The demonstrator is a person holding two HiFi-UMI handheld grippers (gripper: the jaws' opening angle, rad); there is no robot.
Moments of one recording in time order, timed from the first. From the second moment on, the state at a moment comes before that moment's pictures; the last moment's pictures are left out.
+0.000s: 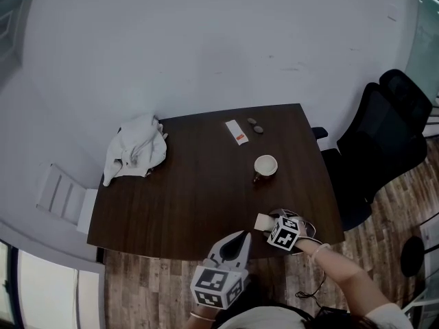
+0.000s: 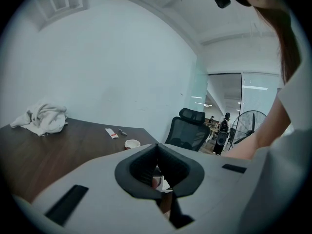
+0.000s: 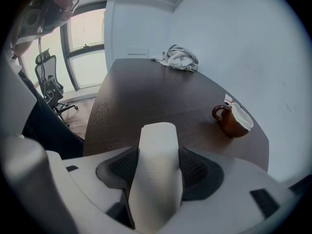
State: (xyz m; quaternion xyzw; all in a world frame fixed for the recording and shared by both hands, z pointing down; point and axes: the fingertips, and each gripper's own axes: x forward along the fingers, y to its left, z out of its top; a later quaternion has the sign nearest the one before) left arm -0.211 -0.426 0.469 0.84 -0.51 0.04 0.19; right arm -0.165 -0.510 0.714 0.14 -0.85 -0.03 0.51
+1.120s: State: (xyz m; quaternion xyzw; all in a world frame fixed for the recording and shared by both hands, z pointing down) left arm -0.210 -0.395 0.433 0.82 -0.55 0.03 0.15; right arm -0.147 -0.487 0.636 0.26 -0.89 0.03 0.36
